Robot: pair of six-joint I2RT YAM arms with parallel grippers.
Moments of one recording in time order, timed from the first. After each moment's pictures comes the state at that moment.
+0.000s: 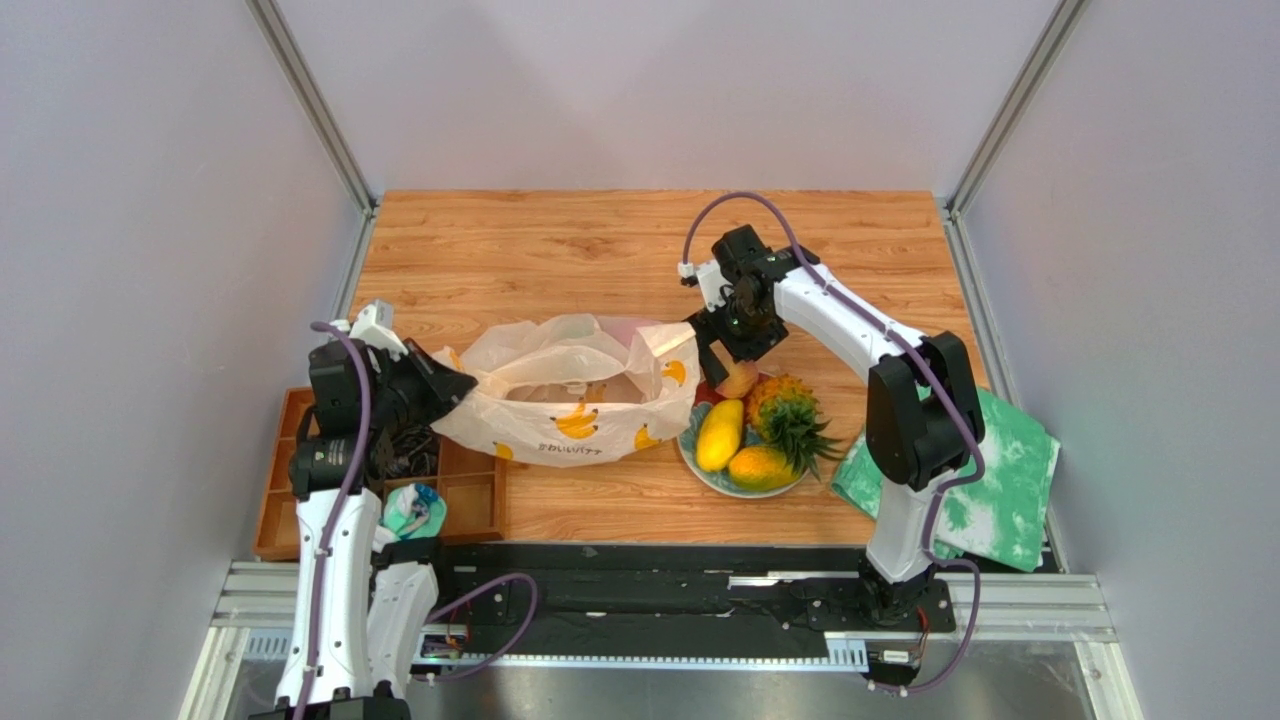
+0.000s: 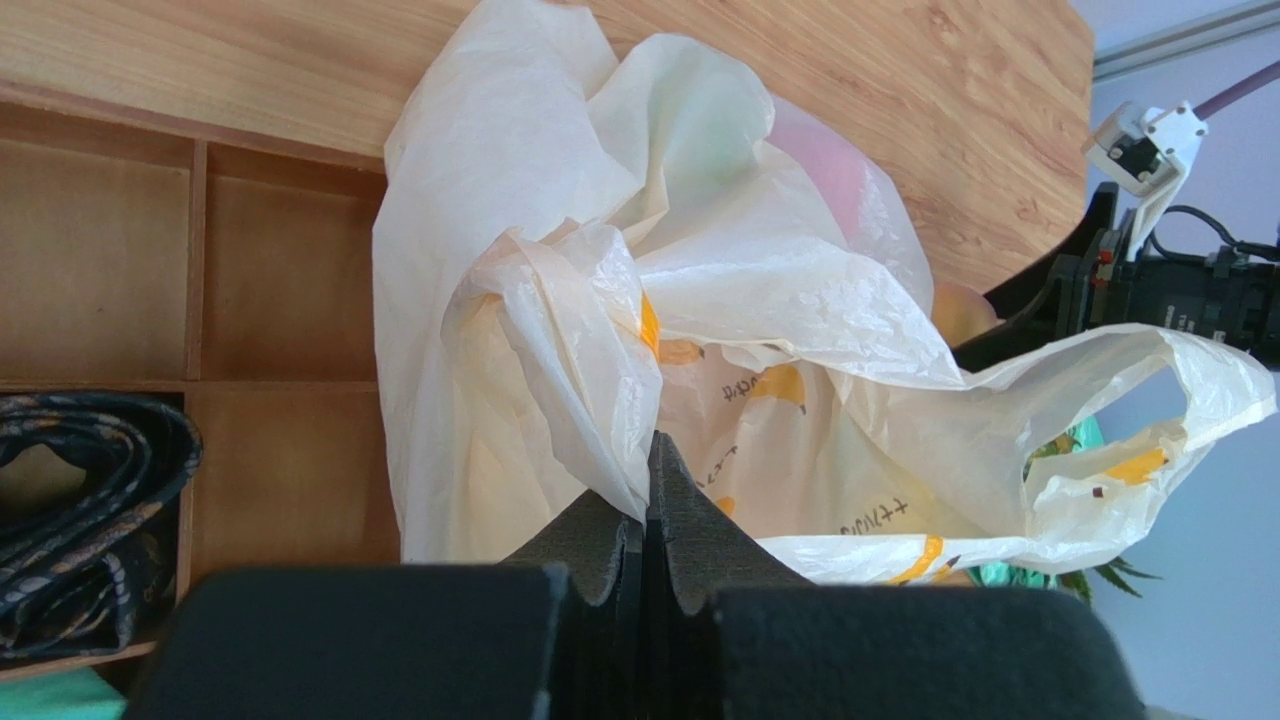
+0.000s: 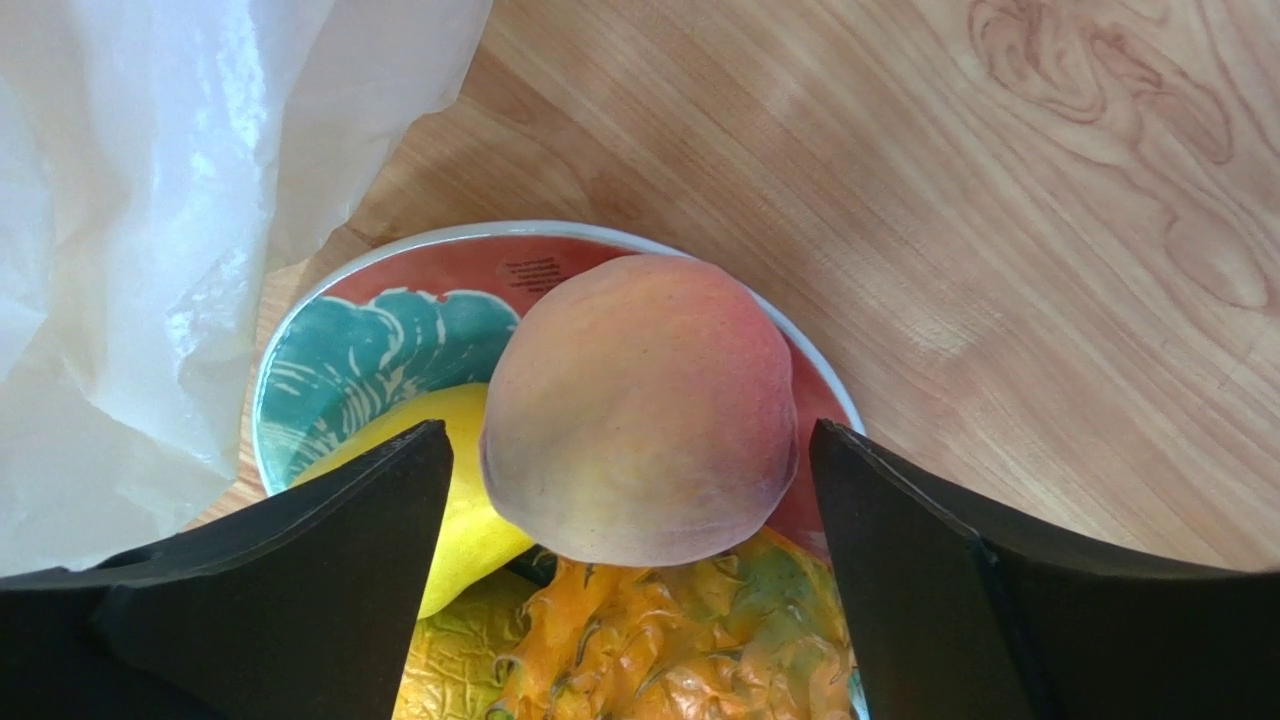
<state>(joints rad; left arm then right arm) 0.16 0.70 0.74 -0.62 0.44 -0.52 0.47 1.88 1.54 -0.93 -0.13 -0.17</state>
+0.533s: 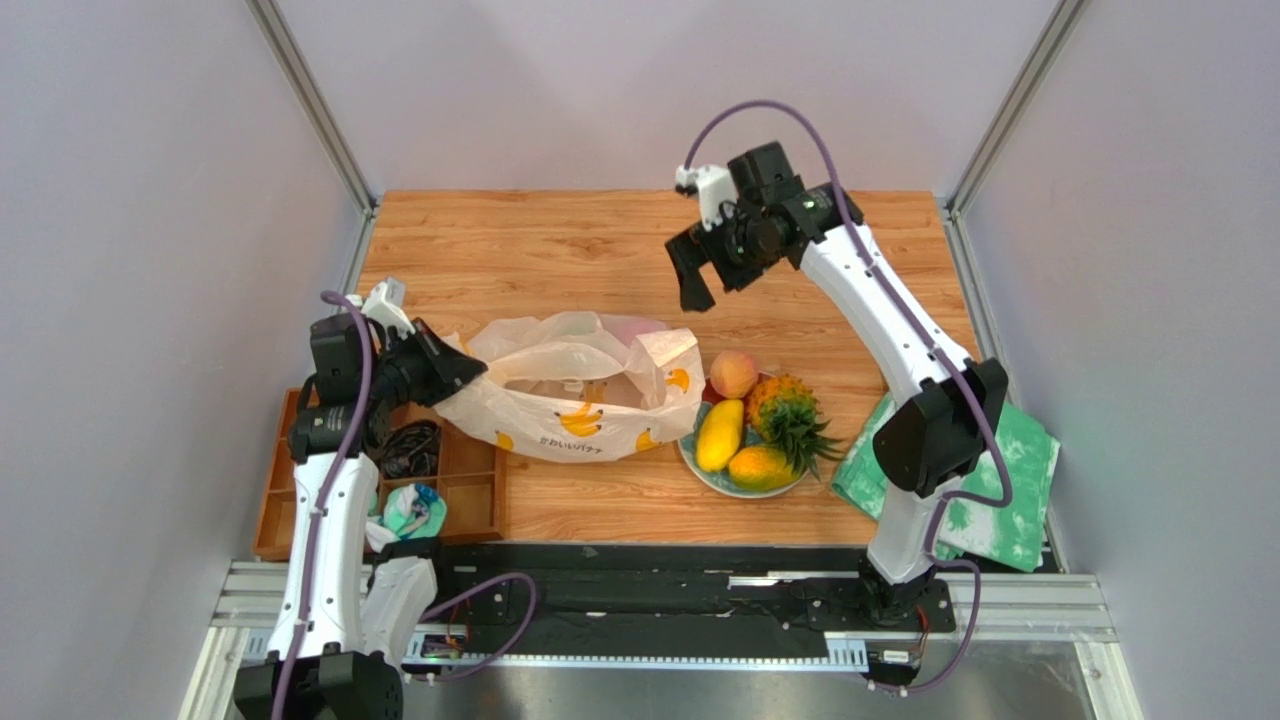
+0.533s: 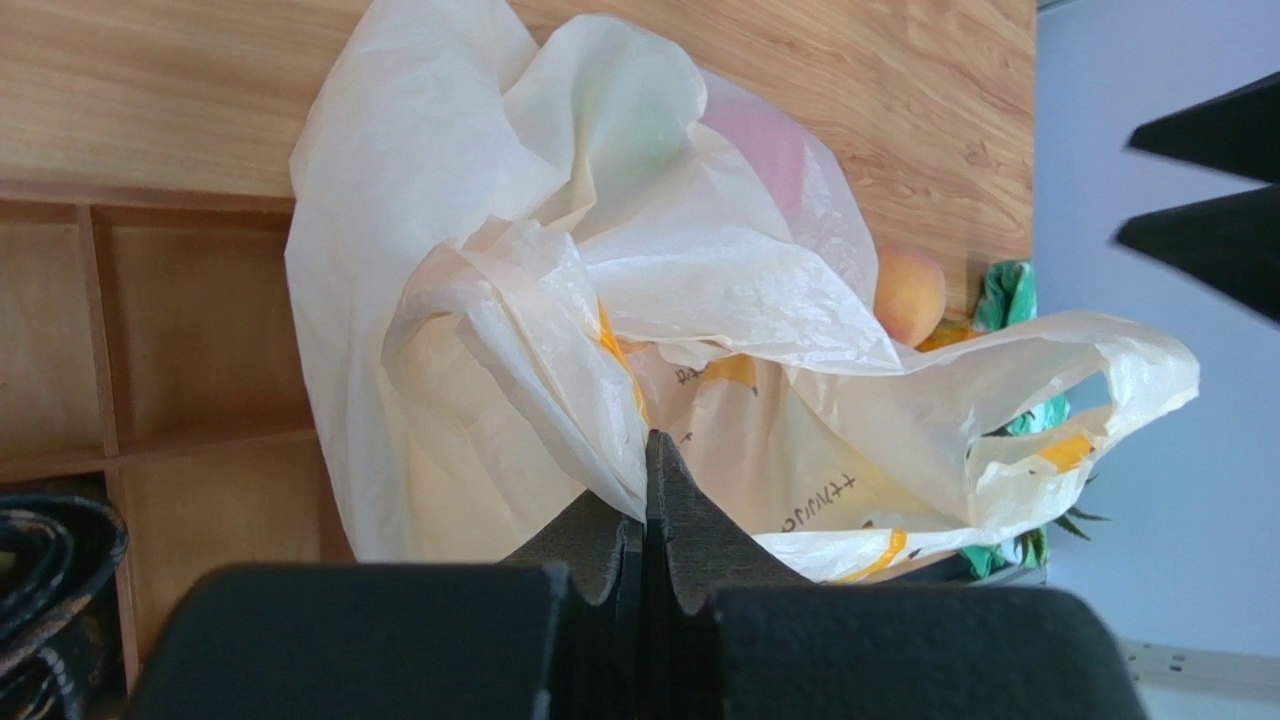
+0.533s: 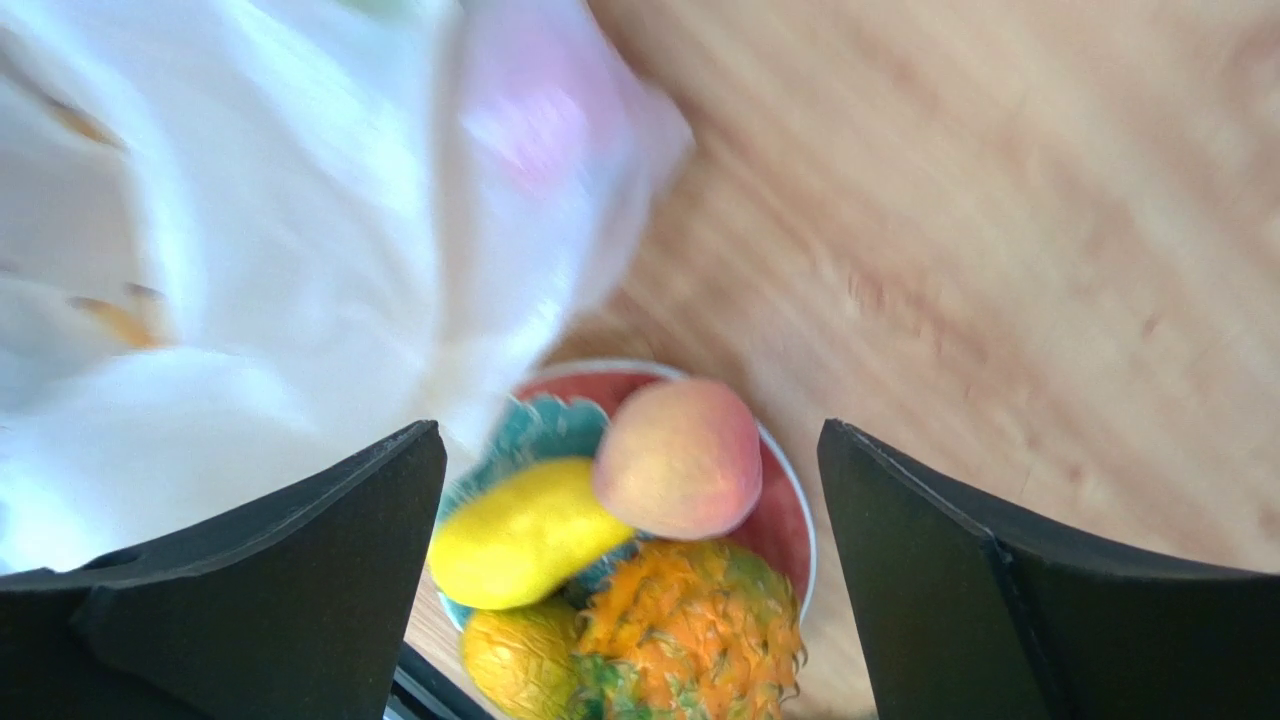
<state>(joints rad) 0.15 0.82 0.80 -0.58 0.54 -0.49 0.47 1.84 1.88 -1.03 -0.24 -0.16</state>
